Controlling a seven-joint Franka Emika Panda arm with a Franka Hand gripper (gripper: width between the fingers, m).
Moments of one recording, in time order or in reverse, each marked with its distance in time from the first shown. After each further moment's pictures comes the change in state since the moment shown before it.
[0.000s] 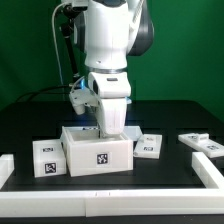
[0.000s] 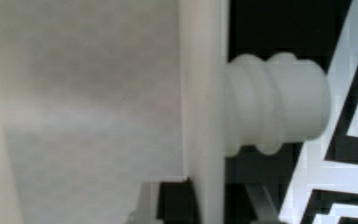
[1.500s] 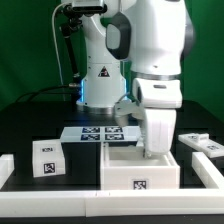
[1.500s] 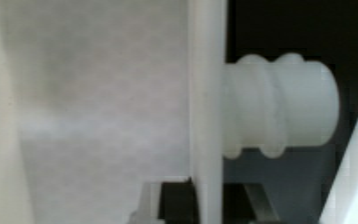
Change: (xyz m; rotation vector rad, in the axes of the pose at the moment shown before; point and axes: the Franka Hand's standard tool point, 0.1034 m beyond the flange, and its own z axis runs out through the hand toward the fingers) arm 0.072 0.139 -0.017 -0.082 -0.007 0.275
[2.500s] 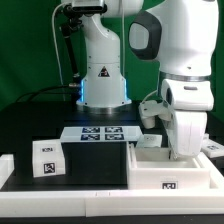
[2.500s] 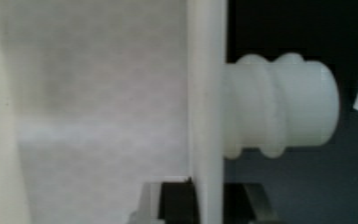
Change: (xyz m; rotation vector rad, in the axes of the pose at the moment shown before) arm 0.036 0.006 -0.002 0.023 -0.002 -0.018
